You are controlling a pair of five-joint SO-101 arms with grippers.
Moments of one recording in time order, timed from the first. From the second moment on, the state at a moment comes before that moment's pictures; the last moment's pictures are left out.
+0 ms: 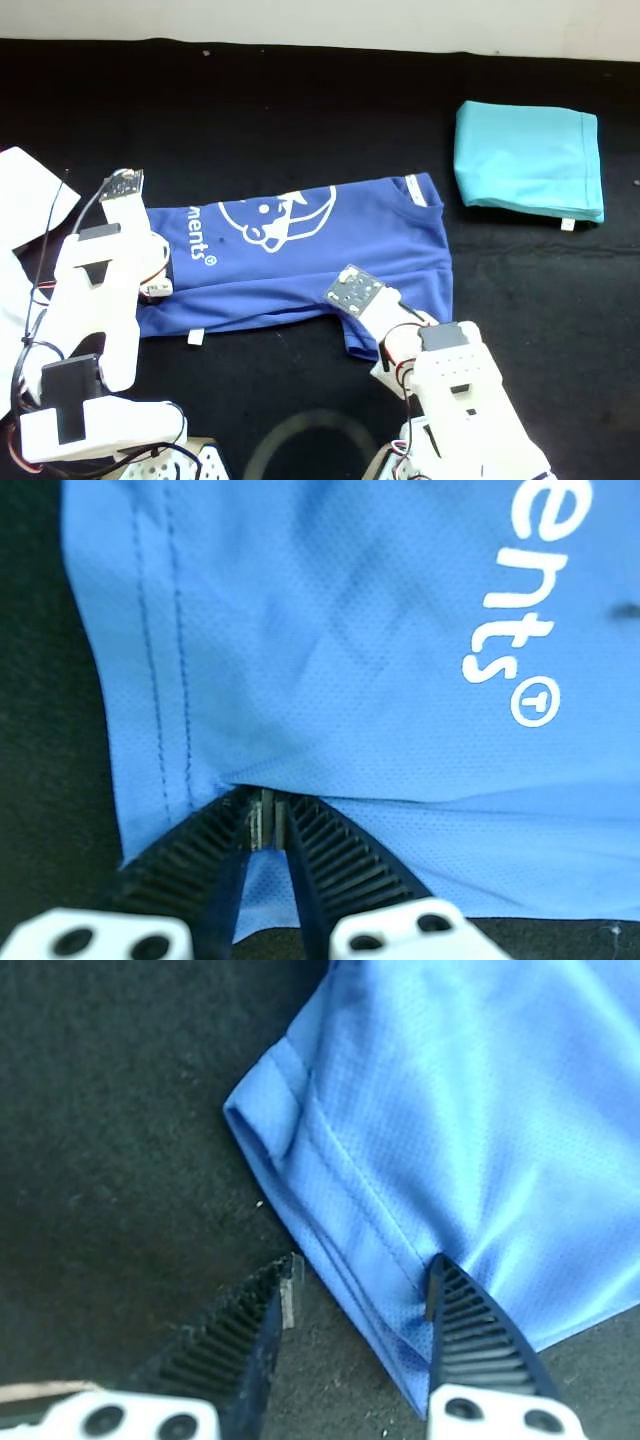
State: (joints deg) left arm -21.4 -1.5 42.9 47.8 -2.7; right arm -17.5 -46.2 76.7 55.3 41.5
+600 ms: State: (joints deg) left arm -21.4 -1.5 42.9 47.8 -2.7; right arm -17.1 -46.6 81.0 48.7 43.1
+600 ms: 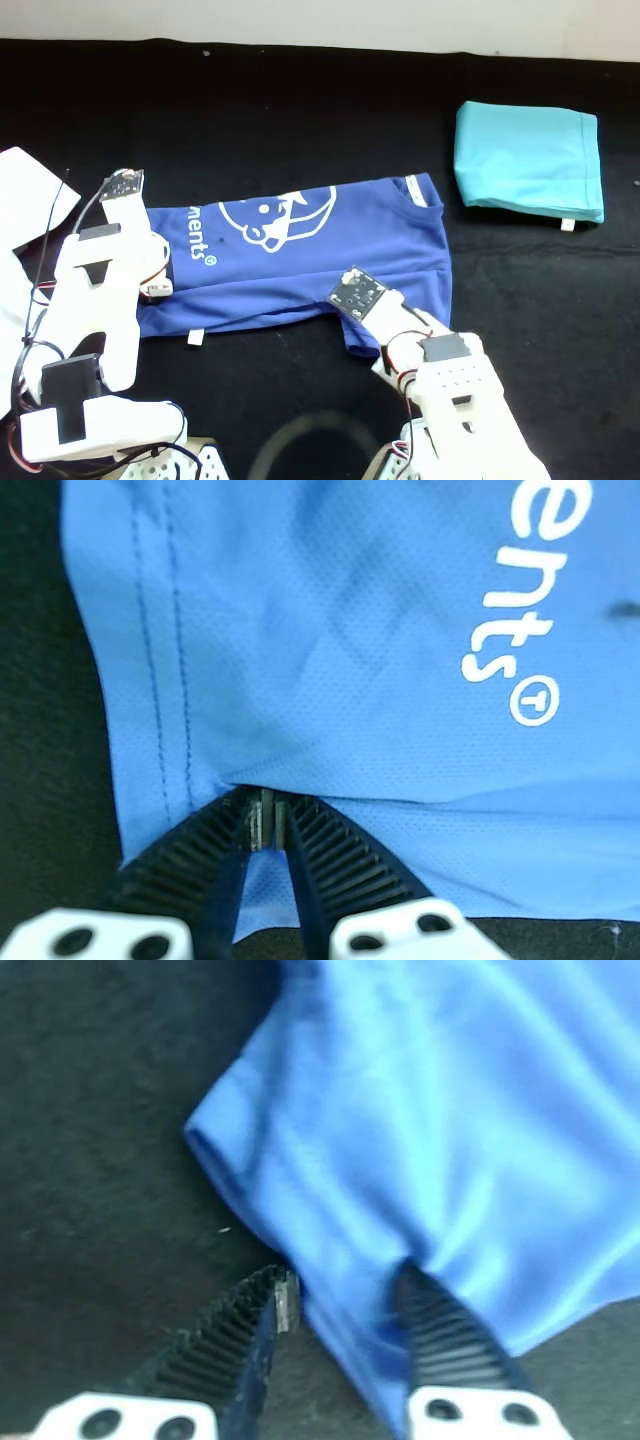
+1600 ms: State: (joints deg) left arm -21.4 -1.5 42.9 47.8 -2.7; right arm -14.8 0.5 16.7 66.5 43.0
